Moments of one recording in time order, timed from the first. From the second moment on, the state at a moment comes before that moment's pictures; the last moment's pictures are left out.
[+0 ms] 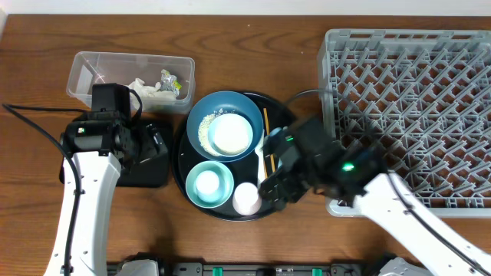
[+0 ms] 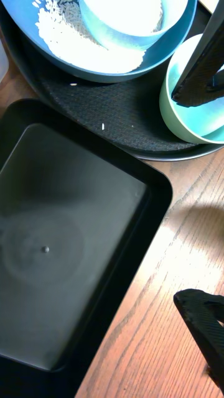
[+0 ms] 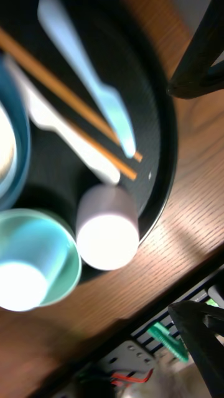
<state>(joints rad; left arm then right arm) 0.07 1.31 1.15 -1.16 -0.08 -0.38 0.74 1.34 1.08 -0.89 -0.26 0.03</state>
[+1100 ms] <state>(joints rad) 0.07 1.31 1.15 -1.15 -0.08 -0.38 1.00 1.67 1.08 -0.68 -0.02 0.17</state>
